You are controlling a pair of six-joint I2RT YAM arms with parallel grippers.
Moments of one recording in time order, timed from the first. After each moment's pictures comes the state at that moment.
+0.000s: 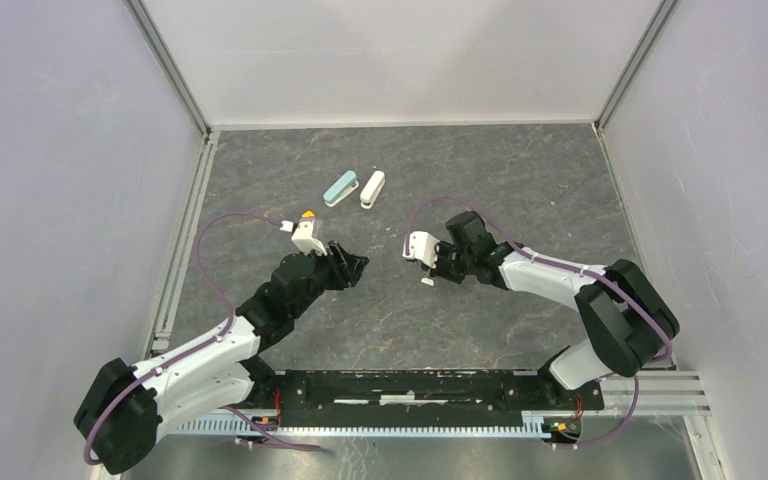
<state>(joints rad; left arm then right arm) -0.71 0.89 0.35 0.24 -0.18 -0.65 0.63 1.51 0.75 -0.11 -0.27 -0.72</state>
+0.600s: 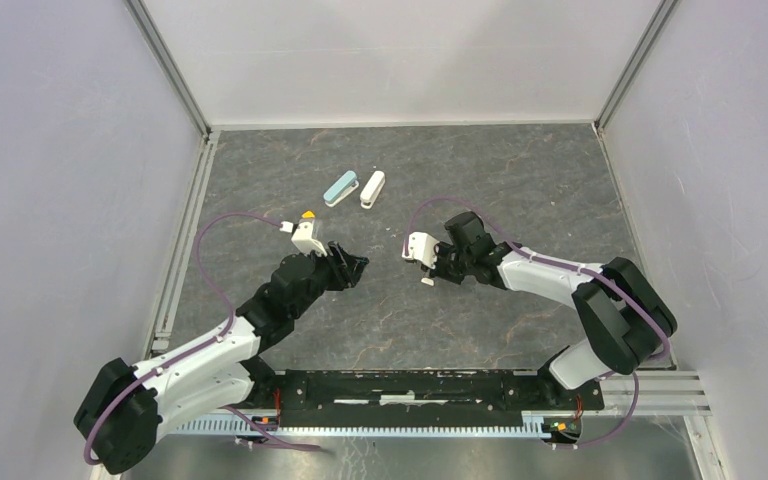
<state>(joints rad) -0.71 0.89 0.35 0.25 -0.18 -0.65 0.63 1.52 0.75 -0.11 -0.27 -0.72</state>
